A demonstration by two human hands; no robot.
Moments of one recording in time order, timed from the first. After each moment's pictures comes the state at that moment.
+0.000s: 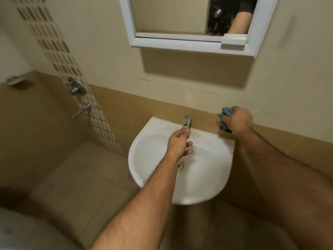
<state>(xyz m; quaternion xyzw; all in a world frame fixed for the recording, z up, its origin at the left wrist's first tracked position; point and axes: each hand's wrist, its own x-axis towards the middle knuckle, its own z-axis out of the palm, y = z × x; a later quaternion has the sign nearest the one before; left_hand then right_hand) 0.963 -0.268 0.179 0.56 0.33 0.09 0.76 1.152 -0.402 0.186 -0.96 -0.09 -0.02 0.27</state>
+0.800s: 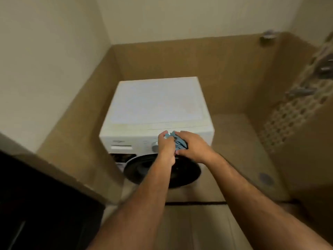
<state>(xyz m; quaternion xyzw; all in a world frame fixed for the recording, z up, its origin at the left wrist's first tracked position) 0.268 -0.037 0.122 0.19 0.60 0.54 0.56 0.386 -0.030 0.135 -0.50 -0.79 0.32 0.14</state>
